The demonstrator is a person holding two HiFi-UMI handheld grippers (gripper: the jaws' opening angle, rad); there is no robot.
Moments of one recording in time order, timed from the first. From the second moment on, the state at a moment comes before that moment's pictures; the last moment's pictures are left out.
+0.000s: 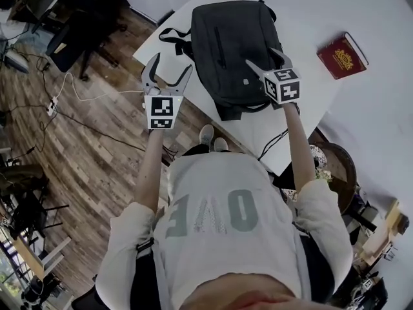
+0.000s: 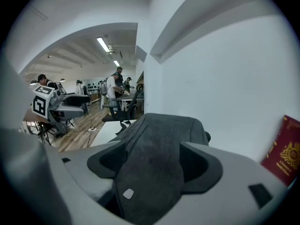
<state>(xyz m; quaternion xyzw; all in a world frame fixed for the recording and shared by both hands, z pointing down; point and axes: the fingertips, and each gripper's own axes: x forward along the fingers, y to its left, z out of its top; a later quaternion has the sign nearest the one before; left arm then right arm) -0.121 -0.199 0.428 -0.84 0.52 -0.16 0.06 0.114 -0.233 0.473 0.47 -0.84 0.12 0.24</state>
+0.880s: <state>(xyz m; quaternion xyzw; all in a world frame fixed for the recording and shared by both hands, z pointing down) -0.103 -0.267 0.557 -0.86 0.28 -0.40 0.16 0.094 -0.269 0.595 0.40 -0.80 0.15 0.42</state>
